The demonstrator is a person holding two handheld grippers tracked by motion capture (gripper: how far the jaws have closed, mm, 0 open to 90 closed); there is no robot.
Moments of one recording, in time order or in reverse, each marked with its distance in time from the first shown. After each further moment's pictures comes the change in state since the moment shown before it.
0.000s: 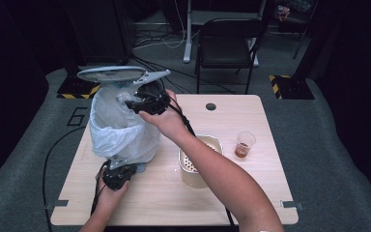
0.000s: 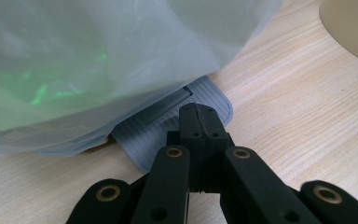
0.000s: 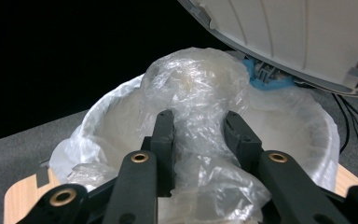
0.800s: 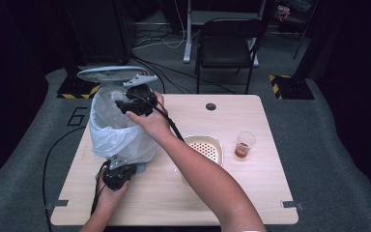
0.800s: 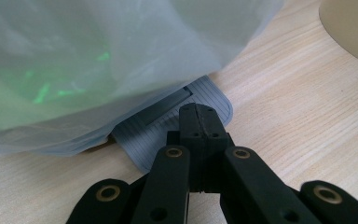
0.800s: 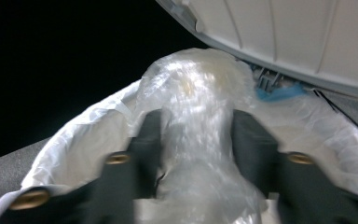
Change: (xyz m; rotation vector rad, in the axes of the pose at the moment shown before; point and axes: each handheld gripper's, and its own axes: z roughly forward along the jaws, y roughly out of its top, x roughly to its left) left arm 0.000 0.000 -0.001 0.005 -0.002 0.004; right arm 0.003 -0.007 0.049 -0.042 -0.083 0.058
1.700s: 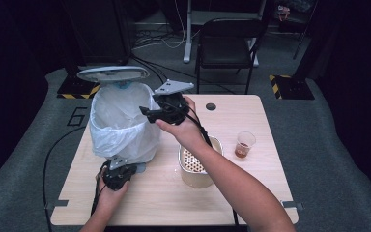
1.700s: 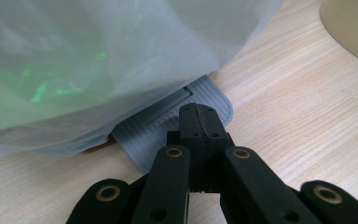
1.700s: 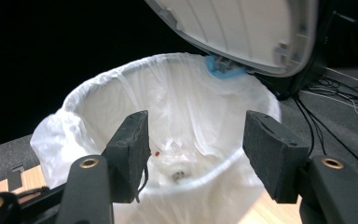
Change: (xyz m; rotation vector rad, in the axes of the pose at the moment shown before) left arm 0.000 0.000 0.000 -0.009 0.000 0.009; right arm -0.020 -0.024 -0.094 -0.052 -0.017 -0.052
